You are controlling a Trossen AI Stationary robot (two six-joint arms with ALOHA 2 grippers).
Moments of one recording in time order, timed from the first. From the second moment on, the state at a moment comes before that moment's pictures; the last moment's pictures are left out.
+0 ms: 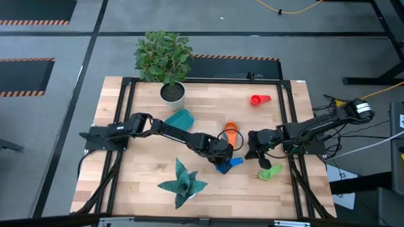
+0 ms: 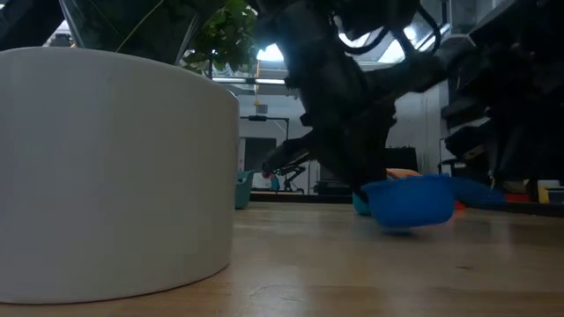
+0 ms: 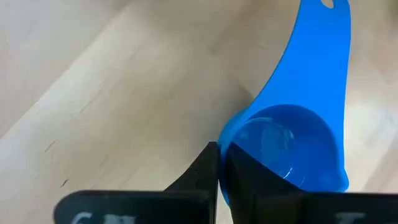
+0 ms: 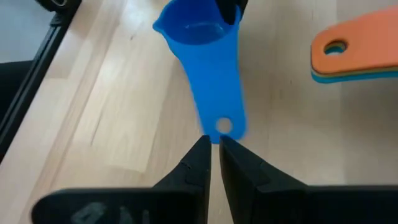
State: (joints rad) left arm -0.17 2.27 1.79 -0.57 0.02 -0.94; right arm 0.21 1.05 0.28 0.01 -0.23 0.21
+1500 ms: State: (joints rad) left arm 0.09 2.24 2.08 -0.61 -0.04 0.71; right arm 0.04 0.70 0.43 -0.43 0.22 0.05
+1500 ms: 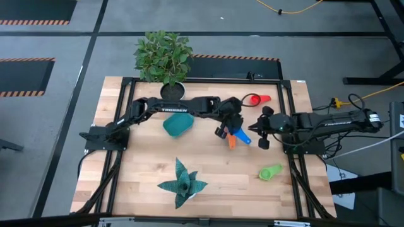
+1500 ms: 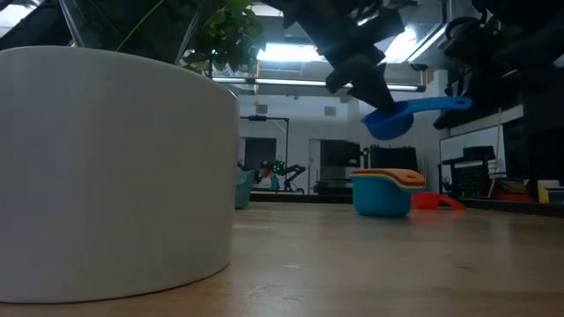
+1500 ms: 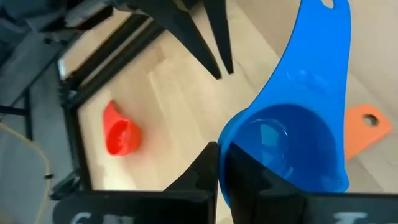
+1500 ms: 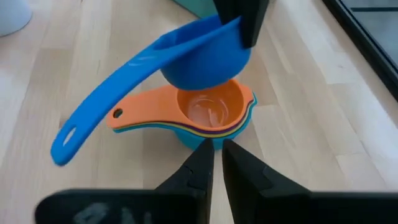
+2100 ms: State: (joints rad) left arm 0.10 2.31 2.08 -0.64 -0.04 0.69; right arm 0.04 0.79 0.43 -0.35 0.22 0.05
